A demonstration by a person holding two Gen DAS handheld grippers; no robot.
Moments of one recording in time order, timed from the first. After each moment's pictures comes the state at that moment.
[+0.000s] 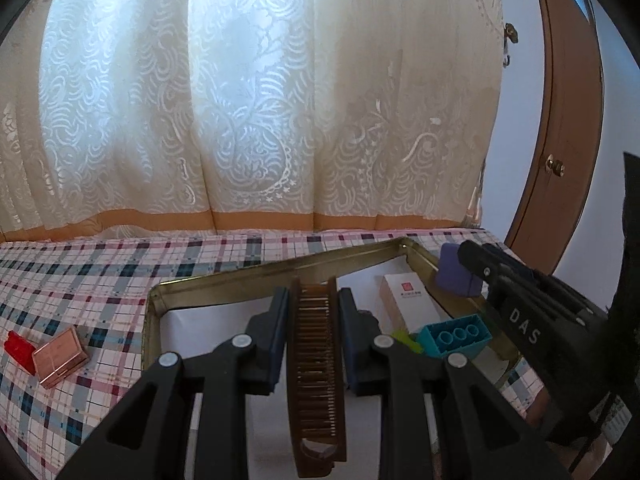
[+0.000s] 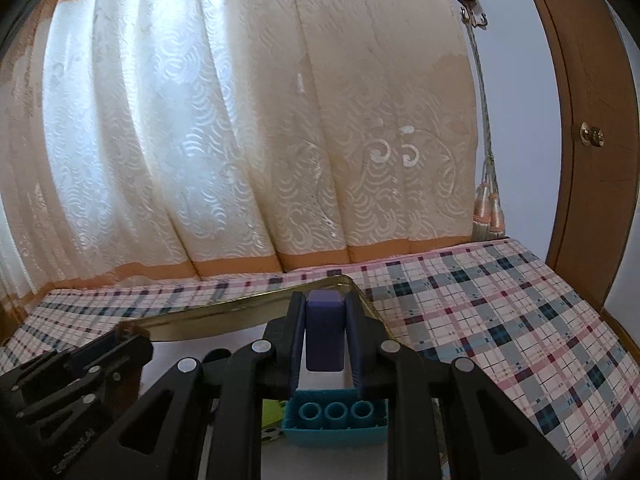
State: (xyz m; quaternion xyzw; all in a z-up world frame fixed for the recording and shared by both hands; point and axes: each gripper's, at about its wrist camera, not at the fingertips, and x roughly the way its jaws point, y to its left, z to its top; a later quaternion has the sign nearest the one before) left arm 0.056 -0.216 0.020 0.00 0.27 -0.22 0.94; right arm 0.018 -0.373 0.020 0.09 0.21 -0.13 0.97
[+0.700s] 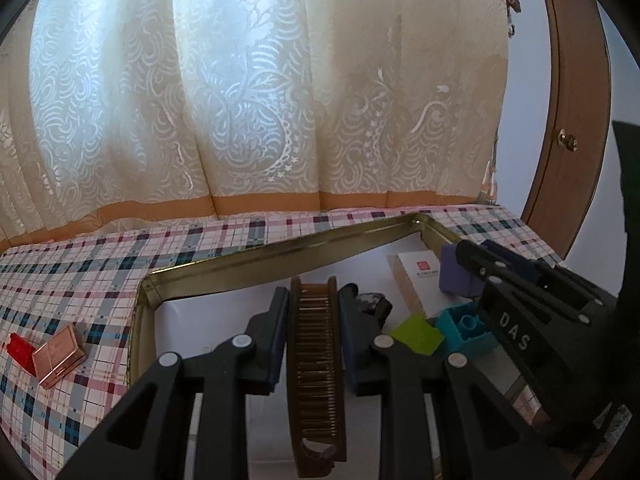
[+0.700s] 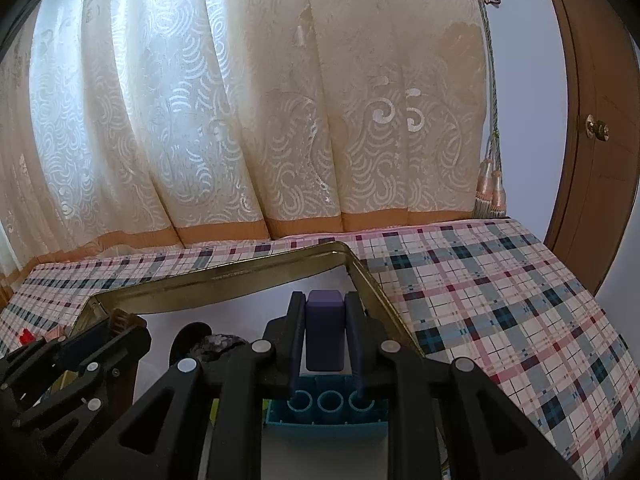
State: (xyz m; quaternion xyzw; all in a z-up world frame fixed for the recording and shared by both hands) left arm 0.065 -0.230 0.003 0.03 0.29 -0.20 0.94; right arm 0.037 -0.371 0.001 0.07 0.26 -0.13 0.95
